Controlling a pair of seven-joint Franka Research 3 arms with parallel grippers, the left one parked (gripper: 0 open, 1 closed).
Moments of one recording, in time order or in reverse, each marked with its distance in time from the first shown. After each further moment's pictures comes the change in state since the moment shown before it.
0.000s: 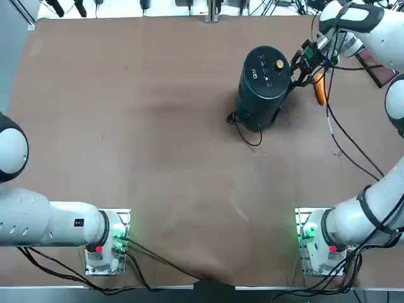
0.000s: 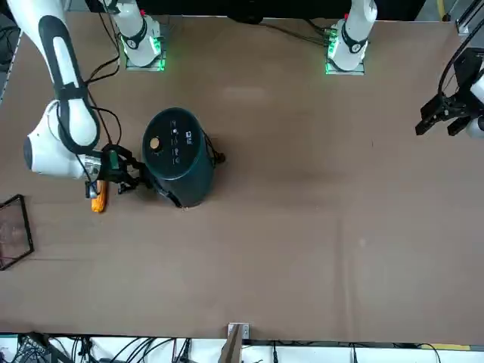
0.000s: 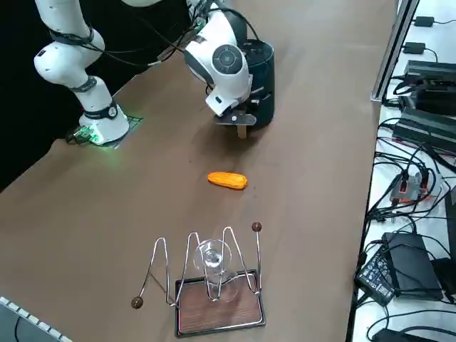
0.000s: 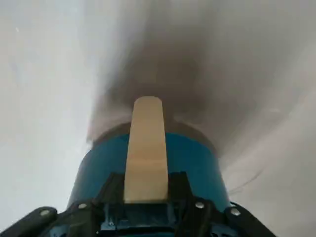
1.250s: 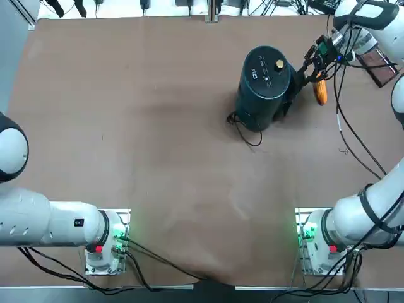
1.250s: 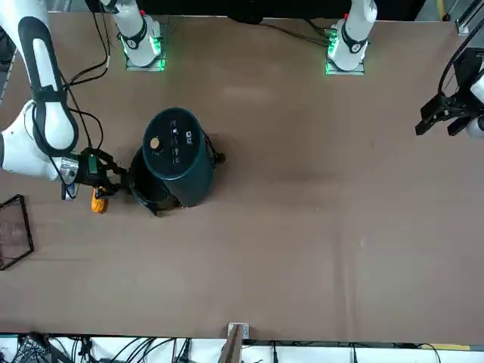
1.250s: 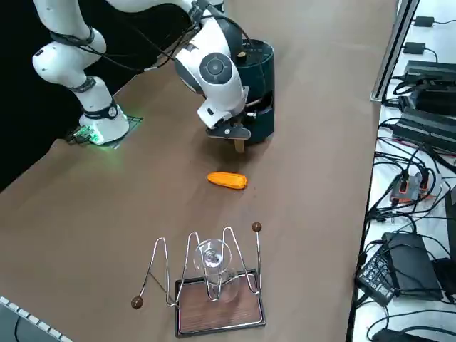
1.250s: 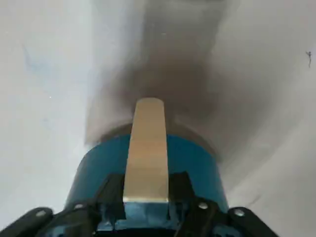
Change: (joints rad) arm -0.079 0.020 -0.003 0.037 -0.052 0.006 -0.005
